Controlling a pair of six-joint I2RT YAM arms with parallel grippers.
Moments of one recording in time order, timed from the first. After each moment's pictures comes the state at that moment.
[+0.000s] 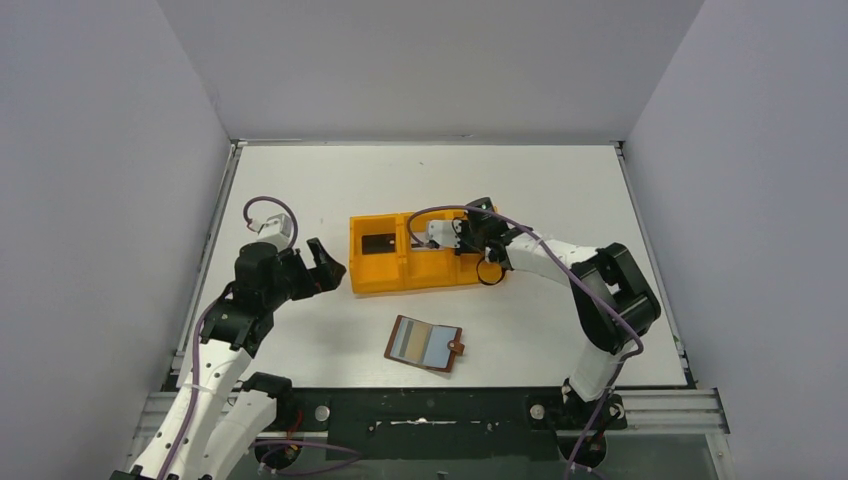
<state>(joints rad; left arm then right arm) -0.23 0.71 0.65 -0.50 0.10 -0.52 0.54 1.74 1.03 -0.12 0.07 -1.10</state>
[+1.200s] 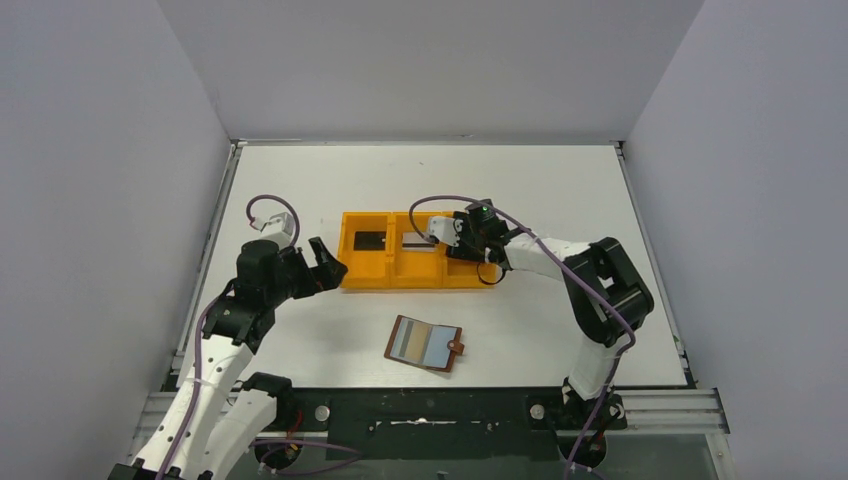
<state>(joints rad) -0.23 0.74 0.65 -0.48 0.13 -0.52 0.52 1.80 1.02 -0.03 0.02 -1.00</state>
